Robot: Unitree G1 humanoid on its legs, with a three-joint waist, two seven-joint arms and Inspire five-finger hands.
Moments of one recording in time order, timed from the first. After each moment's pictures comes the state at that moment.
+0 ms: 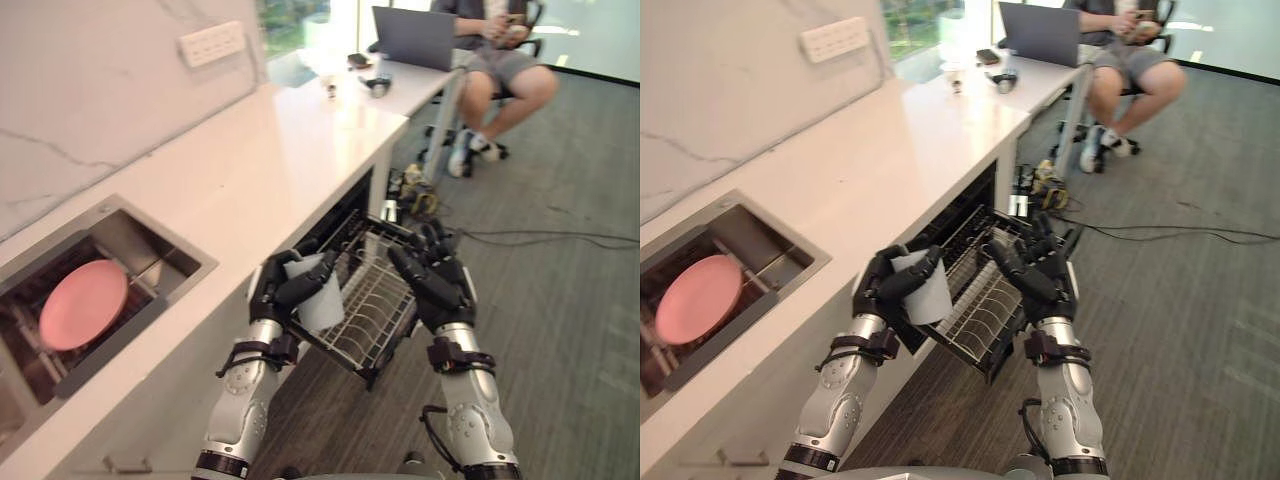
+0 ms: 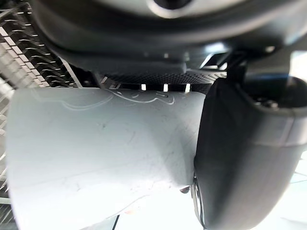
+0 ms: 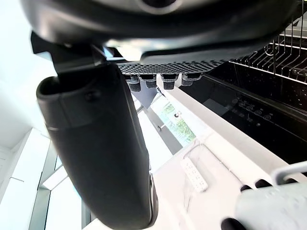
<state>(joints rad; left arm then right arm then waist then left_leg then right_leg) 0.03 0.03 -0.12 -0.04 -0.31 -0.07 0.13 0.07 -0.02 0.03 -0.01 0.69 -0.08 0.23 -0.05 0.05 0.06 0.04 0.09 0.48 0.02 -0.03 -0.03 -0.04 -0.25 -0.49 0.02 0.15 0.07</state>
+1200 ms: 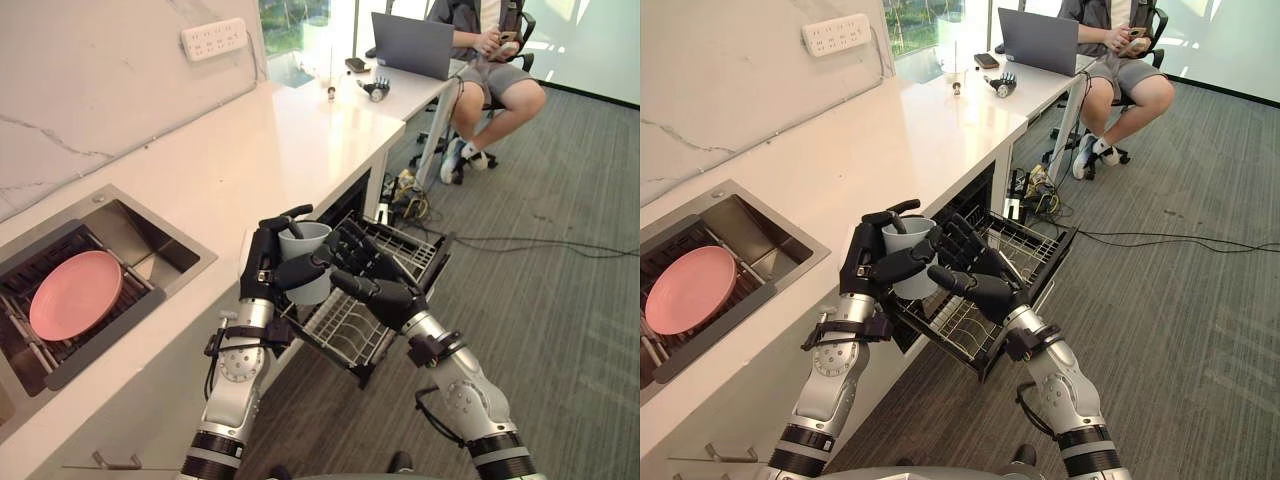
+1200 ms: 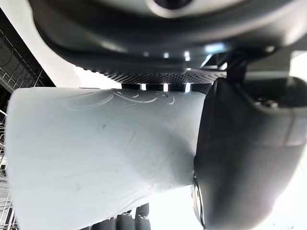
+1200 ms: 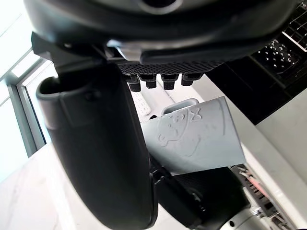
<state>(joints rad) -0.05 0.09 -0.17 0.01 -0.08 -0.26 0.09 -0.04 -0.18 0.12 0.04 0.66 0.12 0.44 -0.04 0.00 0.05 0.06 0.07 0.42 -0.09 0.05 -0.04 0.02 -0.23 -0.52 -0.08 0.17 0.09</state>
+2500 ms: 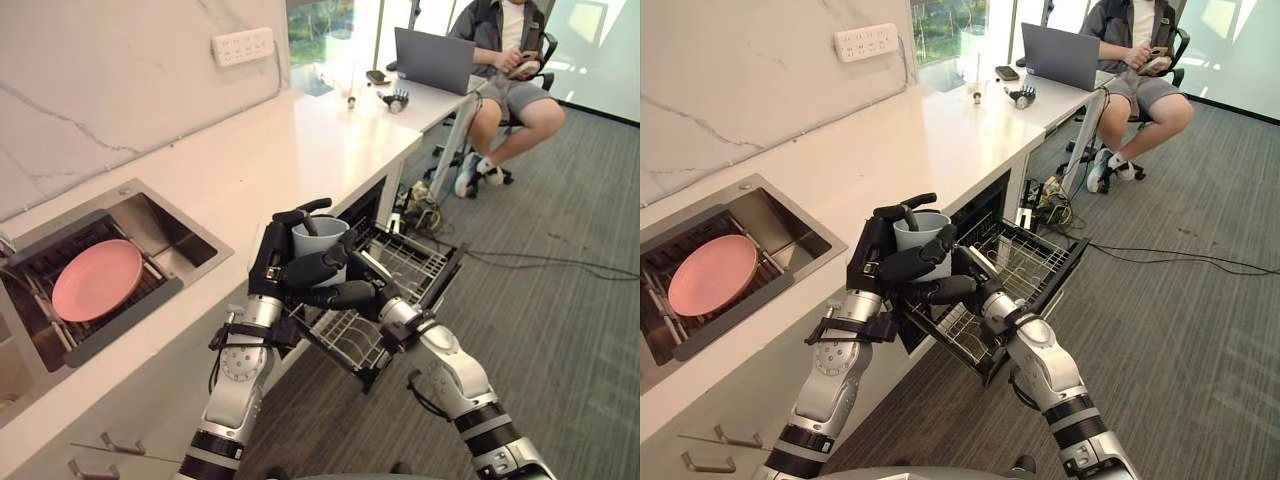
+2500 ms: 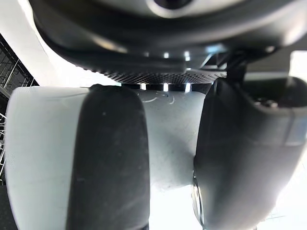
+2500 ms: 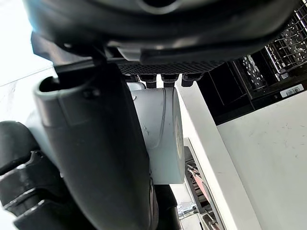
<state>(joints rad) -0.05 0.11 -0.22 -0.06 -0.15 -0.25 0.04 -0.21 -0.20 0.28 0.13 0.52 0.14 0.31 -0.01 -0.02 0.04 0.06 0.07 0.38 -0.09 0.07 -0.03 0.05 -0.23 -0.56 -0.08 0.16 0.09</state>
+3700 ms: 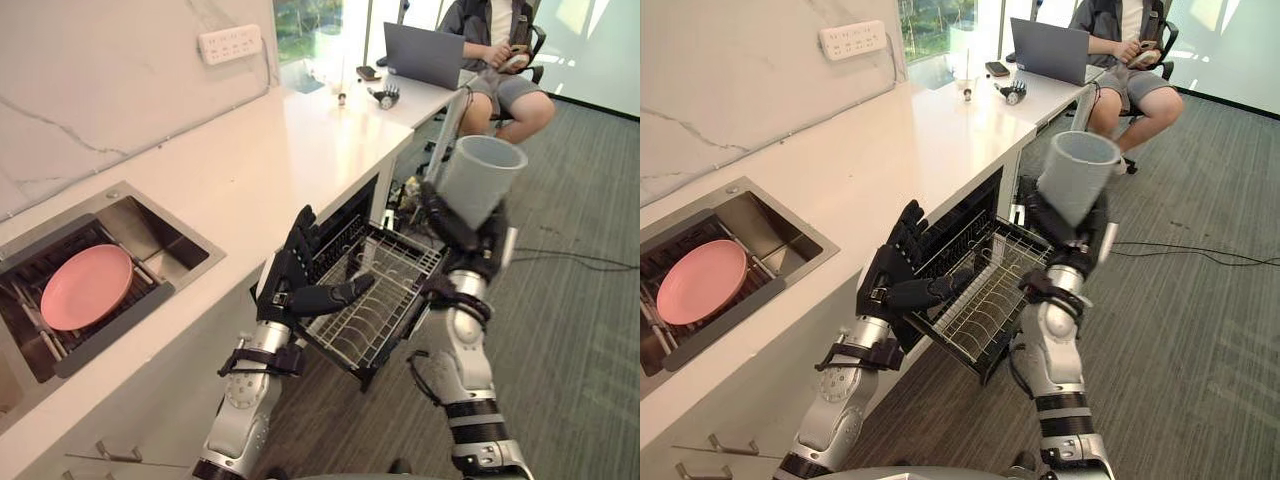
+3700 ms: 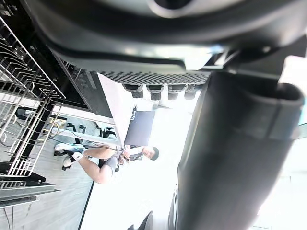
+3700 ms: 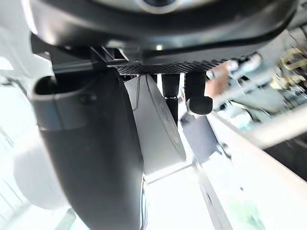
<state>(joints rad) 0.08 0.10 -0.30 -0.11 -0.32 -0.24 0.00 -0.16 -0.04 -0.06 0.02 0.35 -0.28 -0.51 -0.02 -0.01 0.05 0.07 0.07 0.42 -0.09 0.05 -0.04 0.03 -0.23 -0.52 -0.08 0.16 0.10</state>
